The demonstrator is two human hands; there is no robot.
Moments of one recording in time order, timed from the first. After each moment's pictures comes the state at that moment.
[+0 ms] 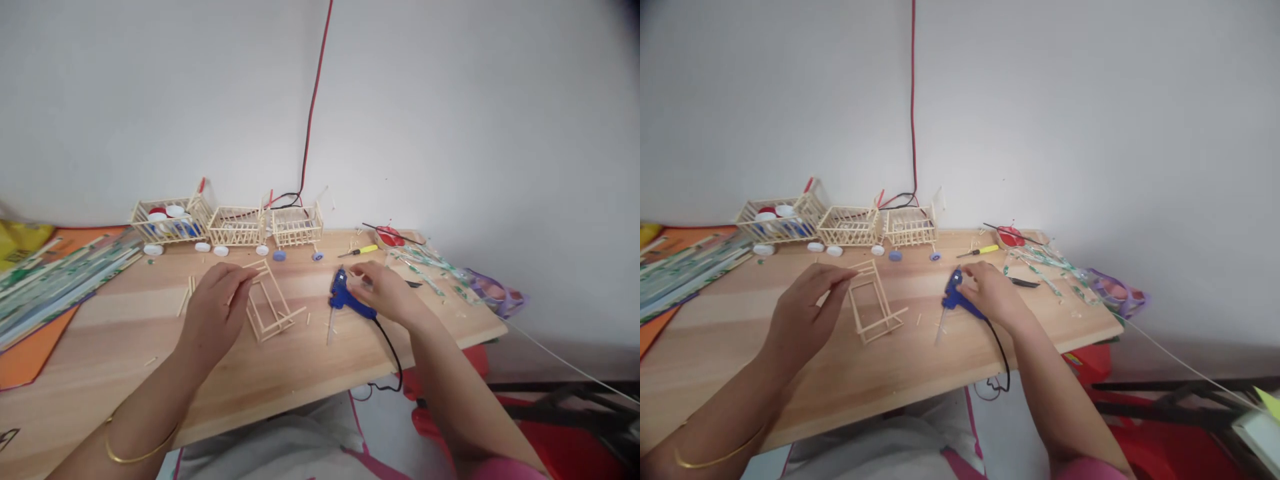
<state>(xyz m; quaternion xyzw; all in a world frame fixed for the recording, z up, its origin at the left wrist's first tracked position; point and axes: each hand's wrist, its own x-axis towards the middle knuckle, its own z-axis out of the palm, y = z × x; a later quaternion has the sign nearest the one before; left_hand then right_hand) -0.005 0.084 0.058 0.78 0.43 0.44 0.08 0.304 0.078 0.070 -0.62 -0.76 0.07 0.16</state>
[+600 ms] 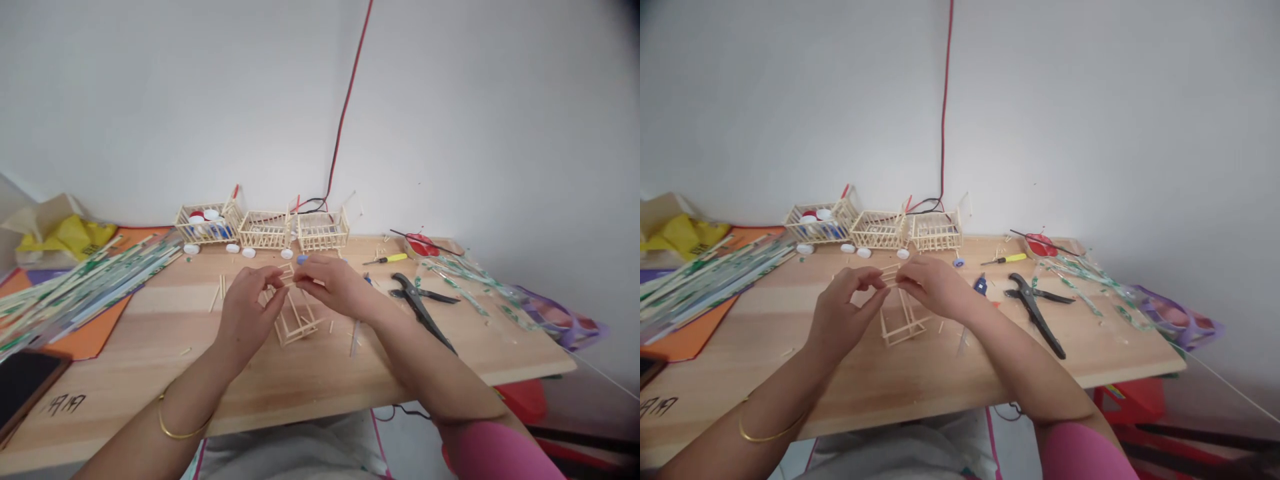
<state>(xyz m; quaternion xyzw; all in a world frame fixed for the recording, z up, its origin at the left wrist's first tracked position) 0.003 0.082 0.053 0.73 0.50 0.45 0.10 0.190 0.120 0.086 -0.31 -0.91 0.14 0.25</state>
